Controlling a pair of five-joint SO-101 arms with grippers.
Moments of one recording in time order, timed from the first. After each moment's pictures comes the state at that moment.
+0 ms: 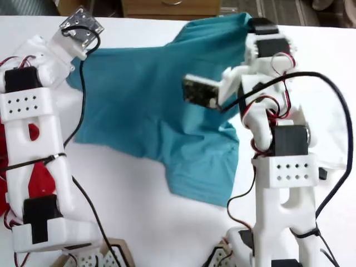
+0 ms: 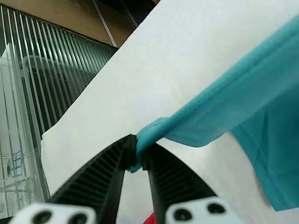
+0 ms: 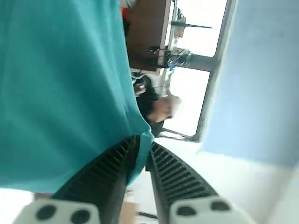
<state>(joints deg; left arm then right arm) -19.8 -3.9 -7.8 61.5 -52.1 -7.6 -32.7 11.6 34.6 99.2</state>
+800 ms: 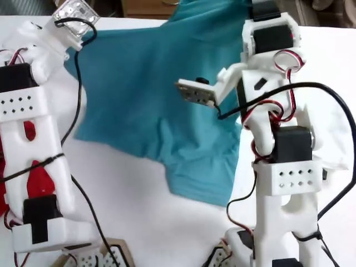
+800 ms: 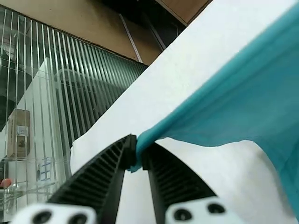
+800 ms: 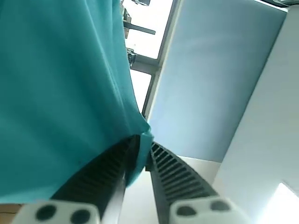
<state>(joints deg) -20.5 -4.3 -16.2 62.7 -52.1 -9.4 -32.7 3.4 28.8 105.1</state>
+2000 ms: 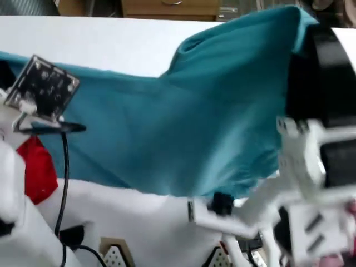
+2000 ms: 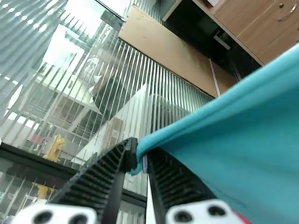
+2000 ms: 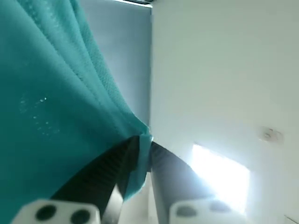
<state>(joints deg) -25.0 -39.3 -14.0 74.3 -51.1 -16.4 -55.4 -1.6 34.9 98.9</state>
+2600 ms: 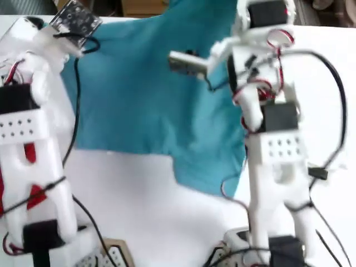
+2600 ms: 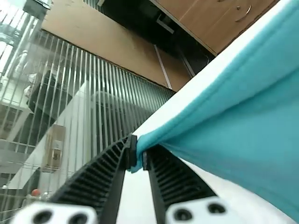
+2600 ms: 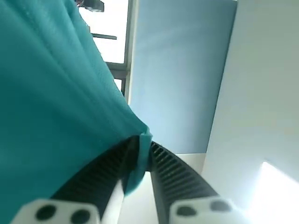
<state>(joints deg) -18.5 -14.1 -5.1 51.8 -50.9 -11.5 -18.3 -1.5 11.5 98.9</state>
